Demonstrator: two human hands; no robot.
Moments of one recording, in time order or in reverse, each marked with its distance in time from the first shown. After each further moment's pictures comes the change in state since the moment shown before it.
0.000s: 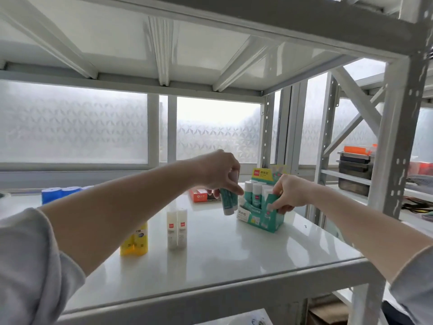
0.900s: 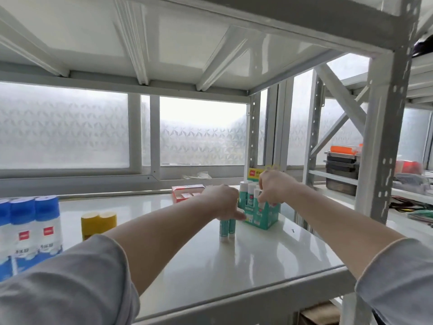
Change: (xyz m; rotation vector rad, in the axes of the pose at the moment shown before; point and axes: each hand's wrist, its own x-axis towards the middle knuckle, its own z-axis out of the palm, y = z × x) left_hand 0.051 0.013 0.080 0.327 -0.075 -0.146; right_hand 0.017 -0.008 -0.001 -0.311 0.220 0.069
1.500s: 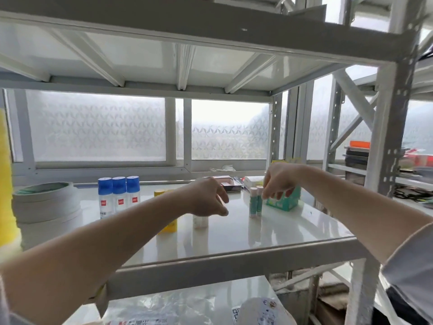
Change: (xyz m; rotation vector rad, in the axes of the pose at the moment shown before) left_hand -0.167 -0.049 -0.040 -0.442 -0.002 -0.107; right_hand -0.092 -0.069 -0.034 0.167 -0.273 -0.072
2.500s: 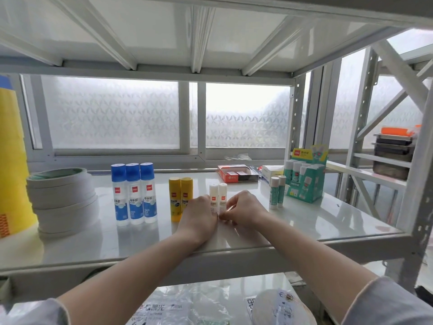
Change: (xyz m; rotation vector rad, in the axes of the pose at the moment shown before) left_hand 0.019 -0.080 0.083 -0.101 0.470 -0.183; right_hand 0.041 -0.059 0.140 0.511 0.121 -0.227
